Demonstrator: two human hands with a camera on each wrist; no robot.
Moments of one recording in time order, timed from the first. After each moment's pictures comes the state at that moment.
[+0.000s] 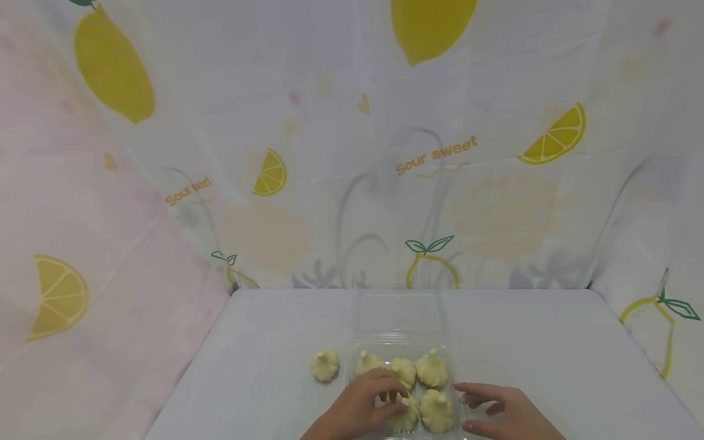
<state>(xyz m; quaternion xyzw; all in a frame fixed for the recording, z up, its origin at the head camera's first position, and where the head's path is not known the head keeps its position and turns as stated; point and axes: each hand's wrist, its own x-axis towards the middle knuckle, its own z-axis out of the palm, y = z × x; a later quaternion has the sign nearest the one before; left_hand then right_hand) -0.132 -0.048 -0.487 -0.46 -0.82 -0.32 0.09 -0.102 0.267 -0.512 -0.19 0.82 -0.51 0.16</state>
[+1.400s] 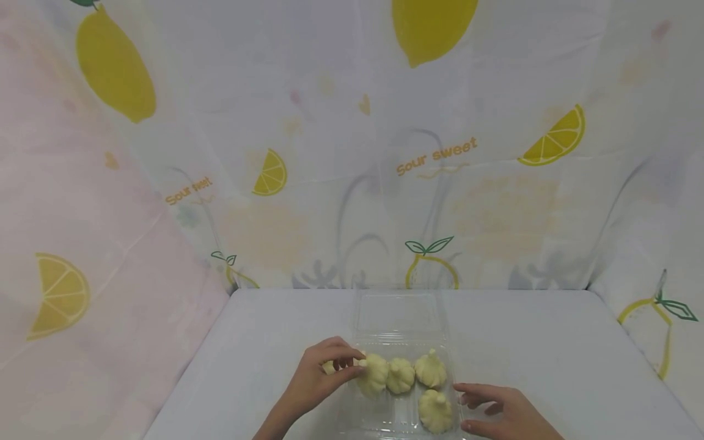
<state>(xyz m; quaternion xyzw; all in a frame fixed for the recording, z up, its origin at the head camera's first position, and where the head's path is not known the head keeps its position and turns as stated) -0.133 -0.094 -0.418 -0.38 -0.76 -0.51 0.13 -0.101 0.266 -0.510 -0.18 0.83 -0.50 0.16</state>
